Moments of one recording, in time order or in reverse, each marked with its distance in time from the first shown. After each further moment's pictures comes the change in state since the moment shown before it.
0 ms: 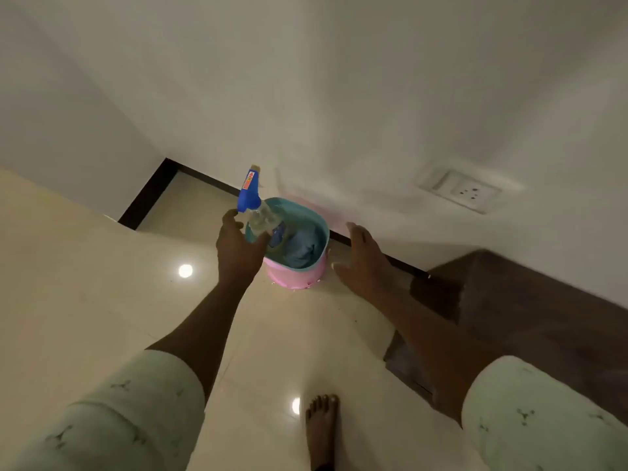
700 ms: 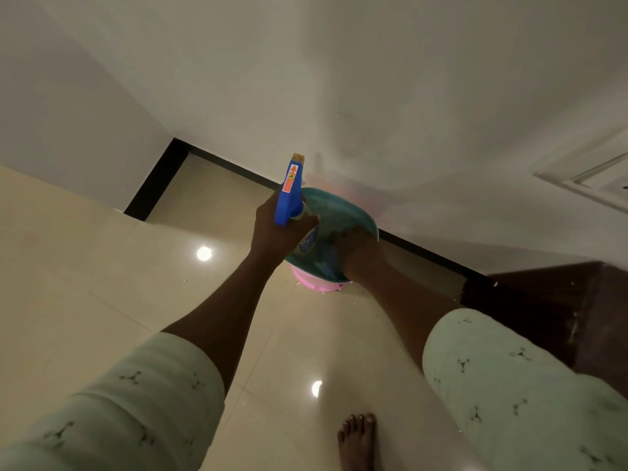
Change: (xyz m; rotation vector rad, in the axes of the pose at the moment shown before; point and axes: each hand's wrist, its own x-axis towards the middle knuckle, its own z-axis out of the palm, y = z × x) left_hand 0.107 -0.051 0.046 -0.085 -0.236 0.185; right_hand 0.137 0.011 0.157 -0.541 -0.344 -0.101
